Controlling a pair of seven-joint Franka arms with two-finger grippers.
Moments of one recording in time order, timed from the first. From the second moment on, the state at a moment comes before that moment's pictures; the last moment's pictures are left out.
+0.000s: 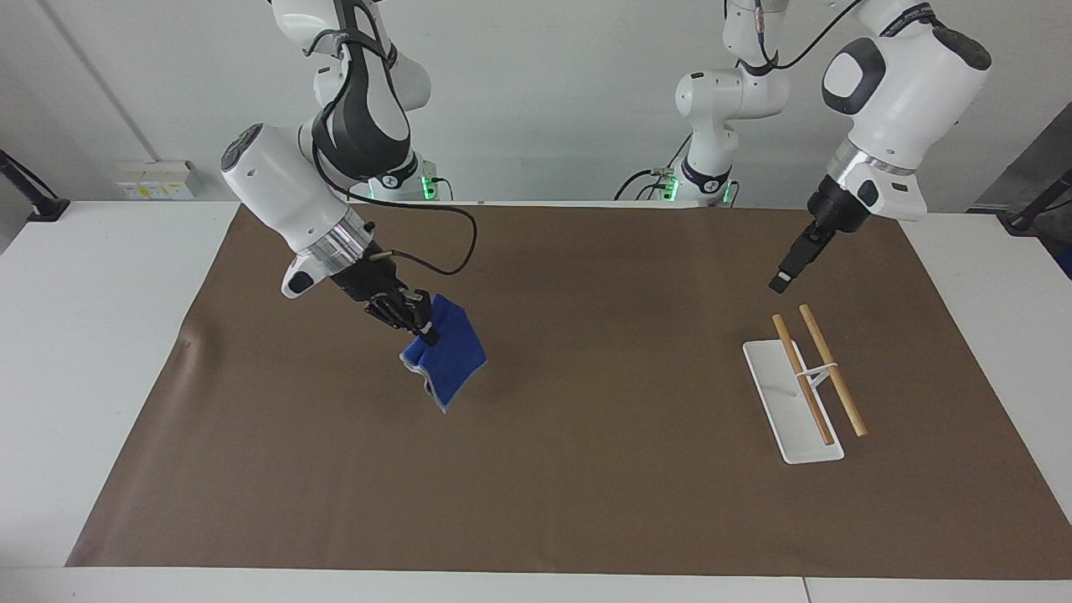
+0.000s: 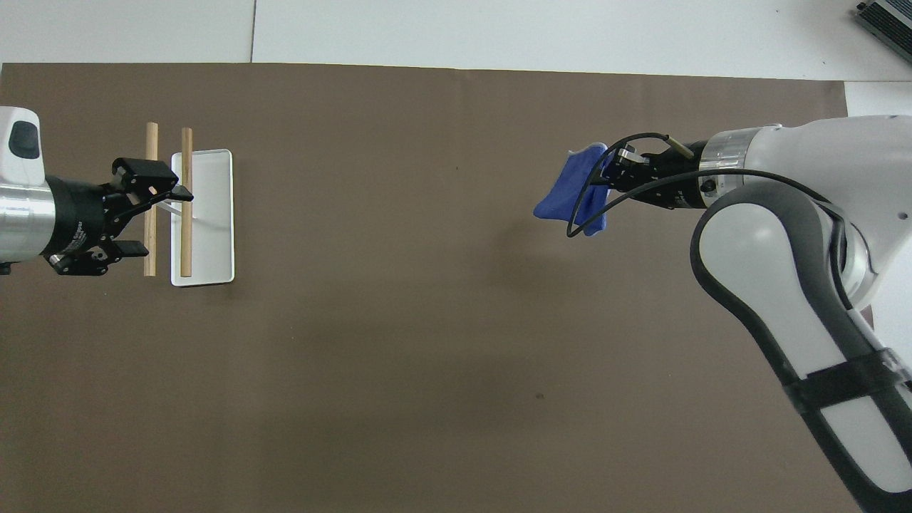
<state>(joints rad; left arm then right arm) -0.01 -0.12 -0.15 -1.95 -0.28 2.10 -0.98 0.12 0.15 0.05 -1.81 0.75 2.24 0.29</state>
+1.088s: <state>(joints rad) -0.02 -0.01 -0.48 -2.06 -0.35 2.70 -1.79 0.45 0.20 0.05 -1.81 1.30 2.62 0.67</state>
